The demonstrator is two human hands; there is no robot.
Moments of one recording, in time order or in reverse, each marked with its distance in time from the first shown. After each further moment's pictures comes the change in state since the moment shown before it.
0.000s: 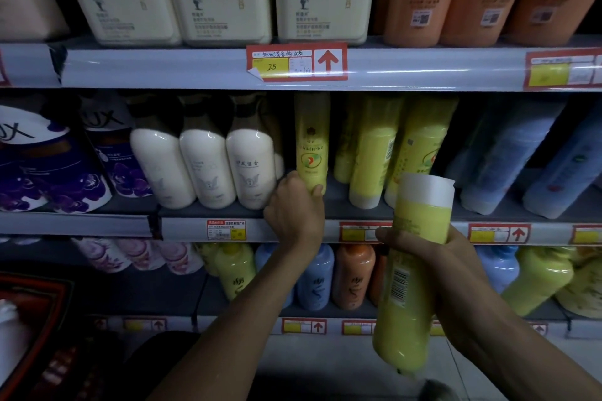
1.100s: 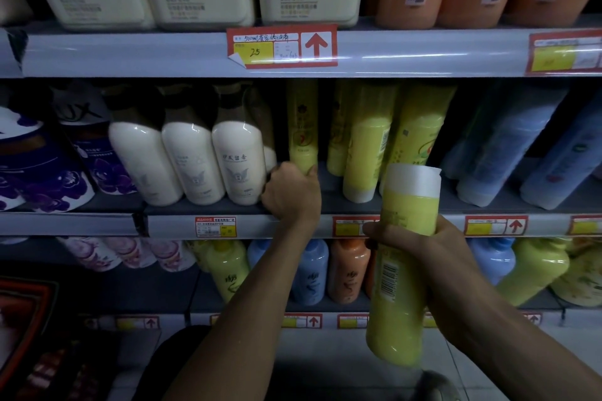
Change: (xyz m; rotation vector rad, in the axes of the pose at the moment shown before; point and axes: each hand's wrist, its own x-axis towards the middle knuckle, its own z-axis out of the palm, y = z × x) left_hand 0.022 0.016 0.021 -0.060 -0.041 -0.142; right_hand 0.013 0.005 -0.001 -0.057 -0.037 0.013
